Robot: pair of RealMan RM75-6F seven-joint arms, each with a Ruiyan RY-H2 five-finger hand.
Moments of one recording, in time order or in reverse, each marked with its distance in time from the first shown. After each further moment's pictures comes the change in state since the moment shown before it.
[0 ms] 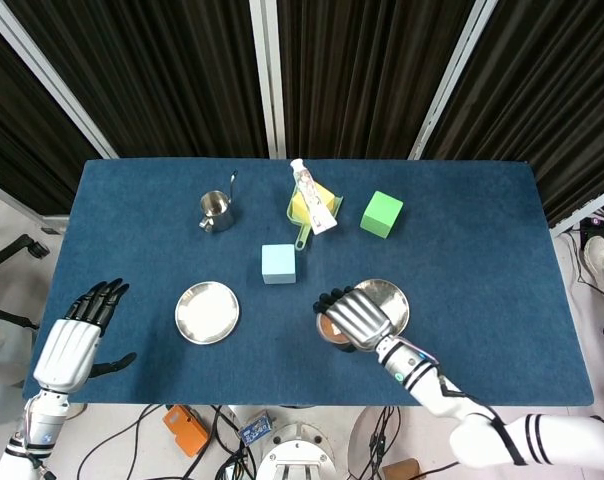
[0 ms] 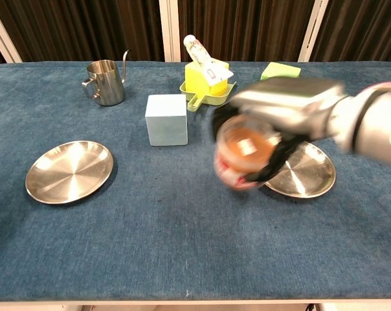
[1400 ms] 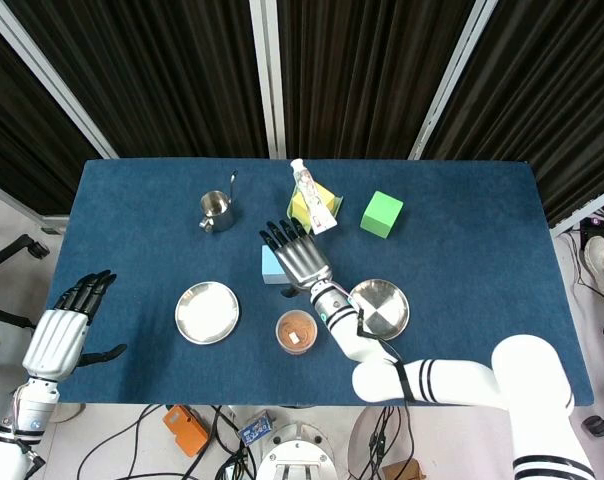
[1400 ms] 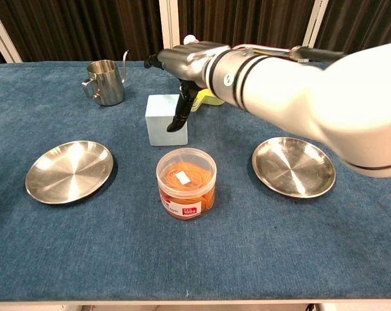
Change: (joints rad) left arm -0.002 0.031 -0.065 0.051 -0.044 -0.081 -0.132; right arm 0.417 -0.323 0.206 0.452 0.521 0.025 -0.150
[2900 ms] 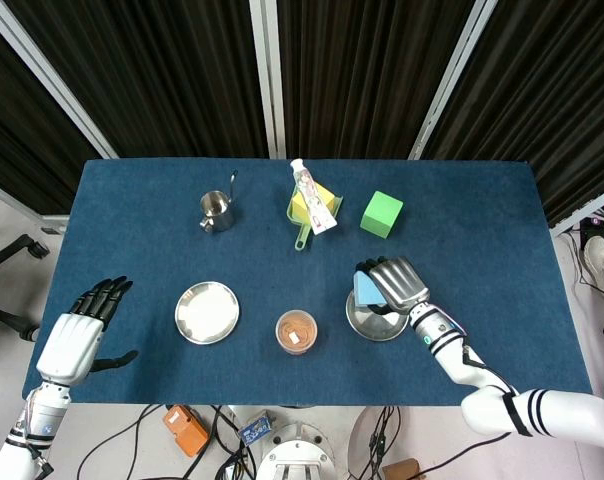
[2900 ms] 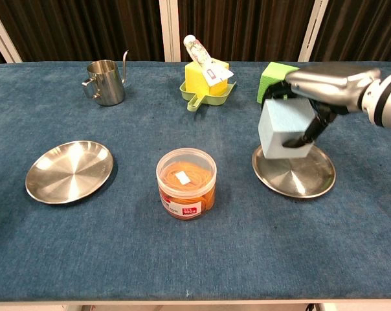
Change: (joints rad) left arm 0.005 -0.010 0.008 -0.046 0.042 -0.021 0.085; right arm -0.343 0.383 -0.327 -0.190 -0.477 0.080 0.474
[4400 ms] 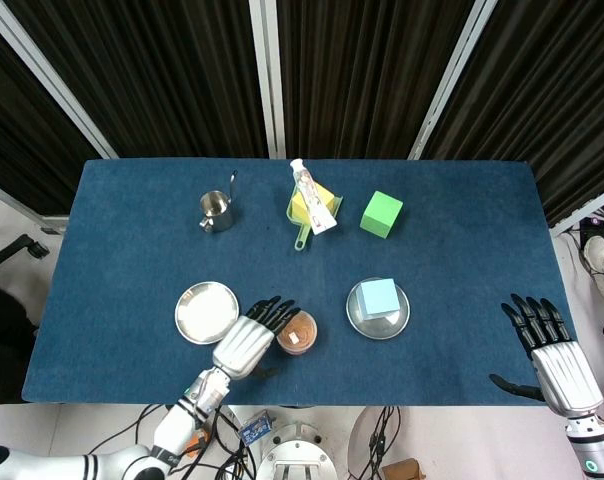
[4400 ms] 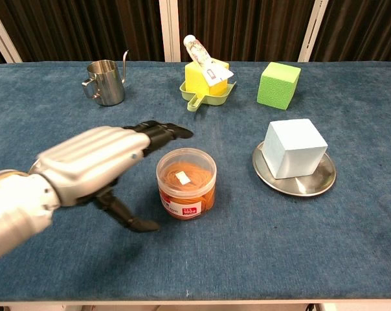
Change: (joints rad) left arm -0.284 -0.598 -0.132 0.050 -0.207 -0.423 0.498; right arm -0.659 0.274 -0.207 0.101 -0.554 0.701 0.415
